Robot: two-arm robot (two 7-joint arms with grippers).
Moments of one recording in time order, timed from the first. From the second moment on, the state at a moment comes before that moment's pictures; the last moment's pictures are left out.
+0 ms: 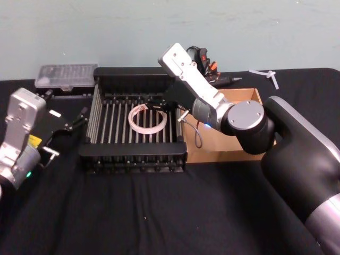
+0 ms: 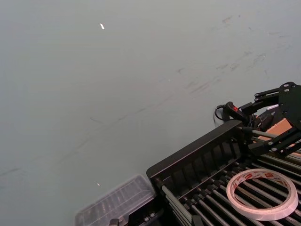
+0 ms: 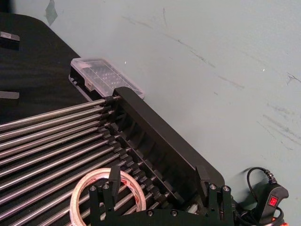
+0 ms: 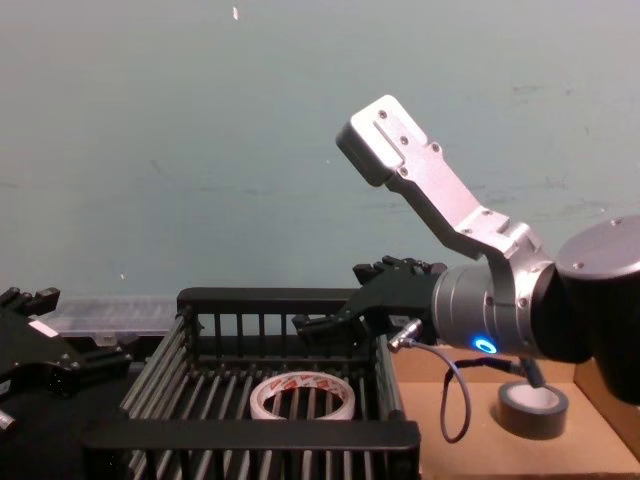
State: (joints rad) left arm -0.20 0.60 0.45 -1.41 -0.25 -0.12 0.03; right arm 0.59 0.10 -0.52 -1.07 -0.12 0.12 0.31
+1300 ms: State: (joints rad) left arm -0.20 0.60 0.45 -1.41 -0.25 -0.12 0.03; right arm 0.12 0.29 -0.28 -1.56 -0.21 0.18 0.11
